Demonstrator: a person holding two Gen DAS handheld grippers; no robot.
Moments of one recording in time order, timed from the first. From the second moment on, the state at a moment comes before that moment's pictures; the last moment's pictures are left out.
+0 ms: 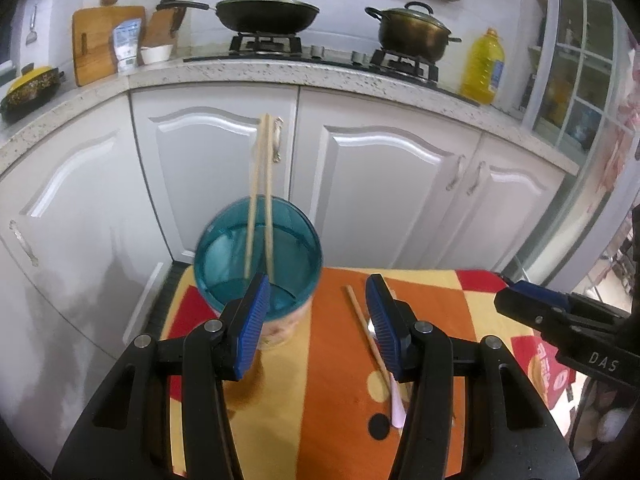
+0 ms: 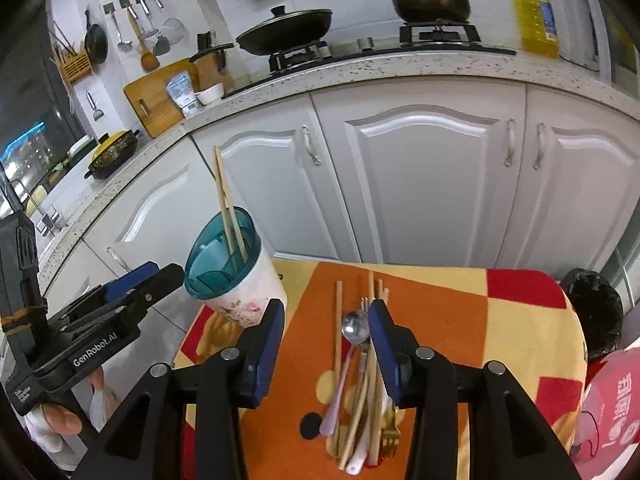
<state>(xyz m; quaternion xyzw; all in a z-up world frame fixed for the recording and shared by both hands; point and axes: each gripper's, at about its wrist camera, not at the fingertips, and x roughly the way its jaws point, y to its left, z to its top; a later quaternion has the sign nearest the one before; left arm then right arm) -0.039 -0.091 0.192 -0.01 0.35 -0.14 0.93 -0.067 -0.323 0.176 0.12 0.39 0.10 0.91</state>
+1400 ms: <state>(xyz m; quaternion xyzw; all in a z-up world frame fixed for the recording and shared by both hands) 0.006 -0.146 0.061 -0.01 0.51 -0.16 0.85 0.063 -0.332 0.047 0.14 0.51 0.14 0.83</state>
